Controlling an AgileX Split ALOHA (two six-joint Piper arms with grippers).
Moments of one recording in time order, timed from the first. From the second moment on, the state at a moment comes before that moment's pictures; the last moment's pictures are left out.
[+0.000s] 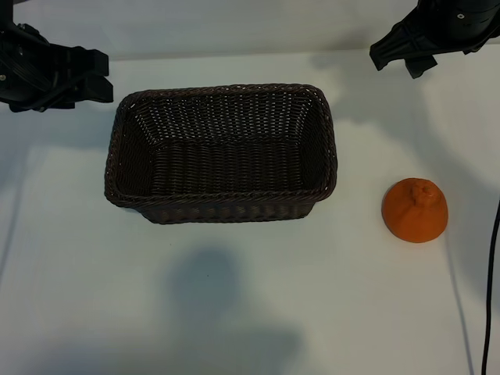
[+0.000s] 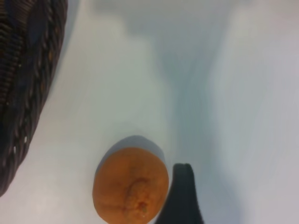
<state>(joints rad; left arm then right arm) -0.08 1.51 -1.18 -0.37 0.74 0.13 0.32 1.74 -1.65 -0.28 1.22 0.15</state>
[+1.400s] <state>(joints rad) -0.08 1.51 -1.18 -0.37 0.74 0.14 0.25 1.73 -1.05 -0.11 0.75 0.30</state>
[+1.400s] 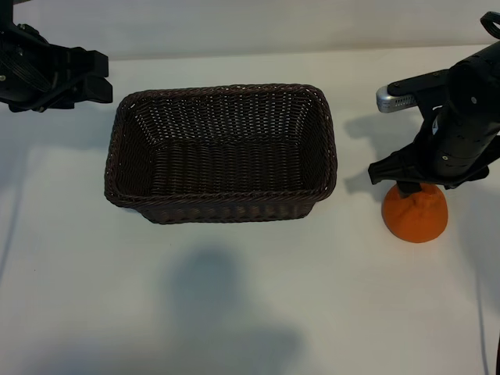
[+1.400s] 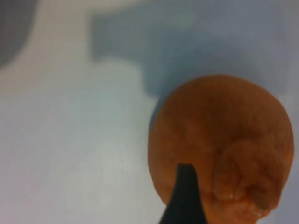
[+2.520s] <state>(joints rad) -0.08 1.51 -1.18 -0.37 0.75 0.14 0.25 1.73 -1.05 -0.10 0.74 0.30</state>
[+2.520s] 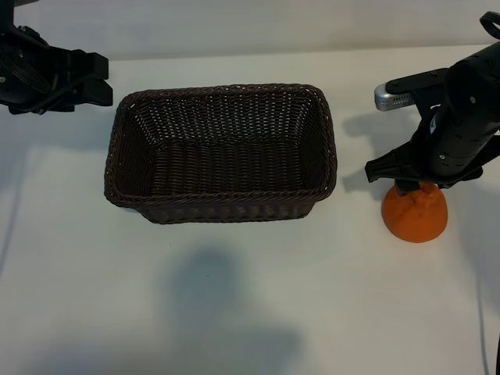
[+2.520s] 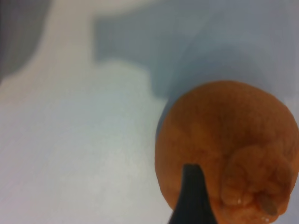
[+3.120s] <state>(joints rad) -0.08 1.51 -1.18 -0.39 0.75 0.14 0.25 1.73 -1.05 -0.07 0.74 0.29</state>
